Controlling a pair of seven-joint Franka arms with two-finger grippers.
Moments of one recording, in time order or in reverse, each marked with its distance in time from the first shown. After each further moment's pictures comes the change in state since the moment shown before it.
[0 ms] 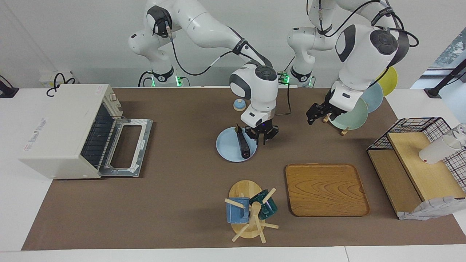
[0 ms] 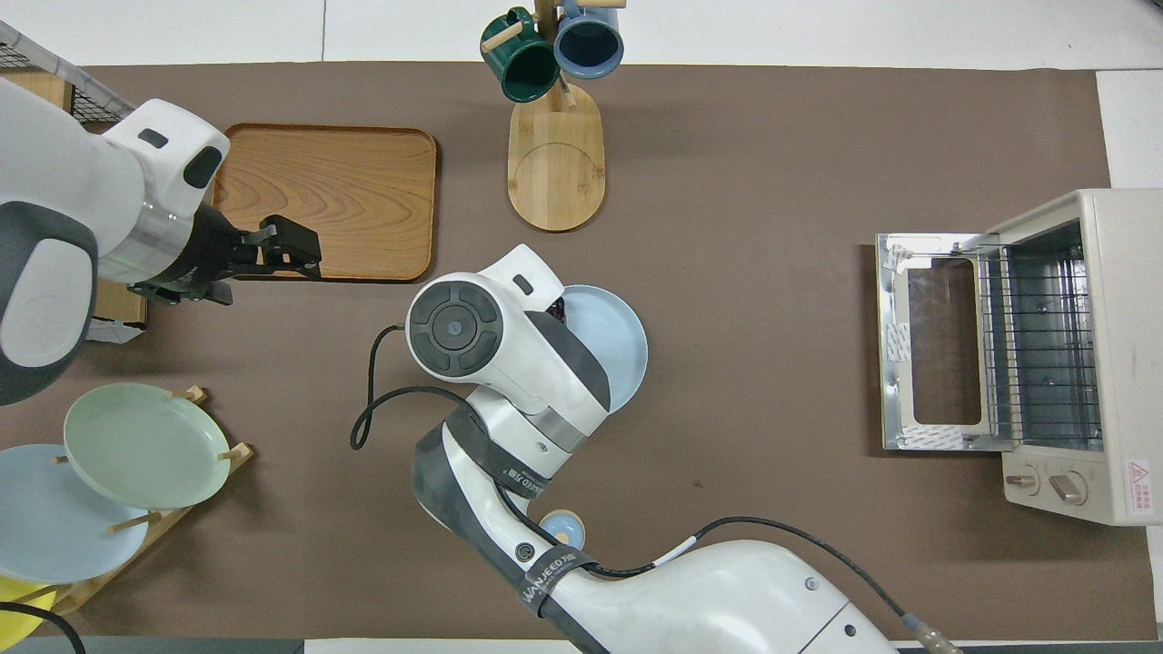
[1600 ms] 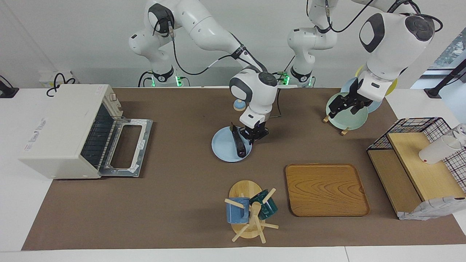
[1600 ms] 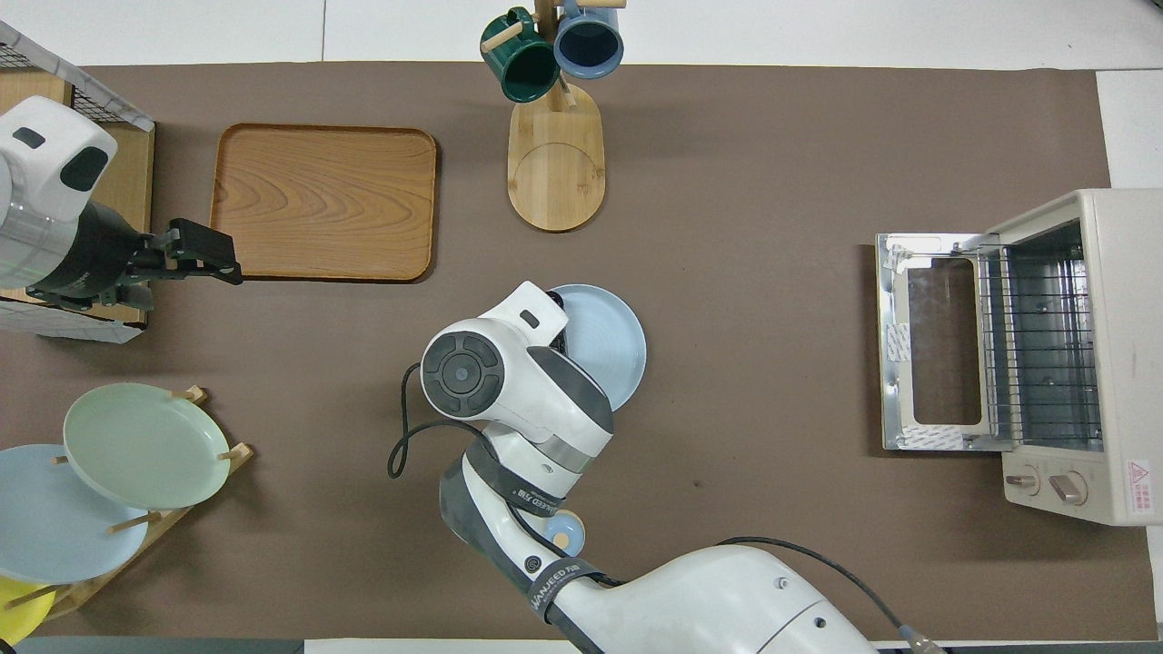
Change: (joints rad) left arm 0.104 -0.036 0.001 0.003 0.000 -0.040 0.112; right arm 0.015 -0.036 -0.010 -0.097 -0.146 -0.147 -0.033
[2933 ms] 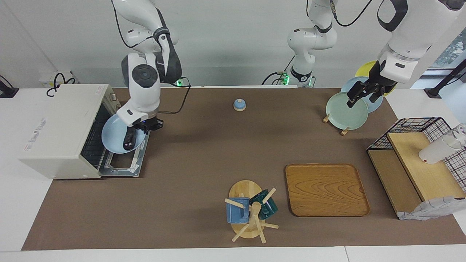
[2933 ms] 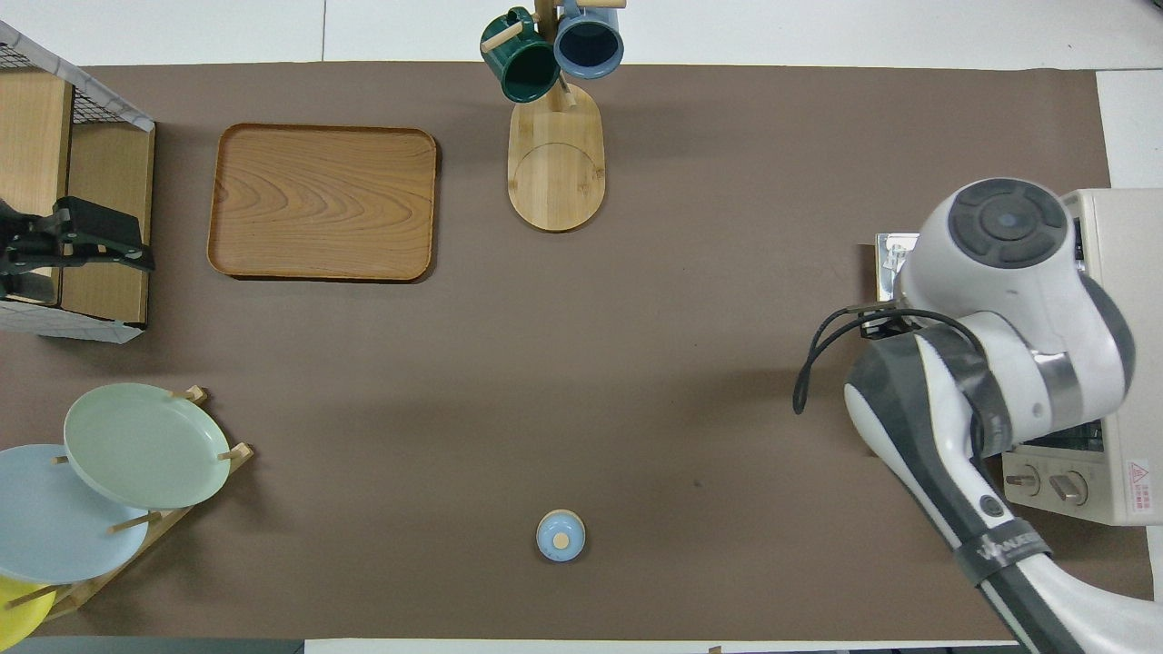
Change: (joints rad) left arm 0.051 -0.011 0.014 0.149 0.044 -0.168 0.039; right arm -0.628 -0.520 -0.018 -0.497 -0.074 -0.136 -0.620
